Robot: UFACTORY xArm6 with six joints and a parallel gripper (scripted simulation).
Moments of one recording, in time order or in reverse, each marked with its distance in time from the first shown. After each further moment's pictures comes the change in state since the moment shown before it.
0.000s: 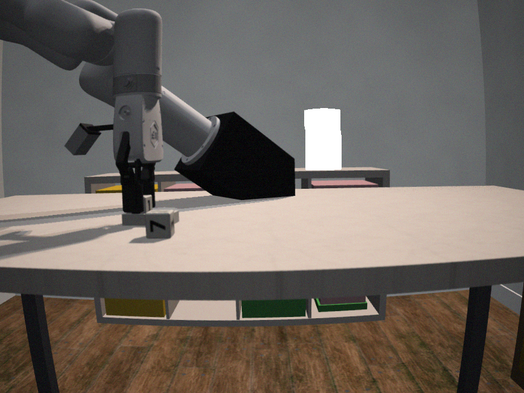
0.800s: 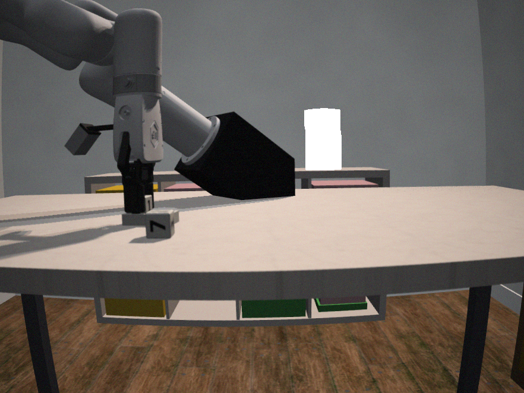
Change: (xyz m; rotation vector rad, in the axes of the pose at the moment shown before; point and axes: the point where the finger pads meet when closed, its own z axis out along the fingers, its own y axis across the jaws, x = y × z) arm 0.000 0.000 0.000 0.000 0.000 0.000
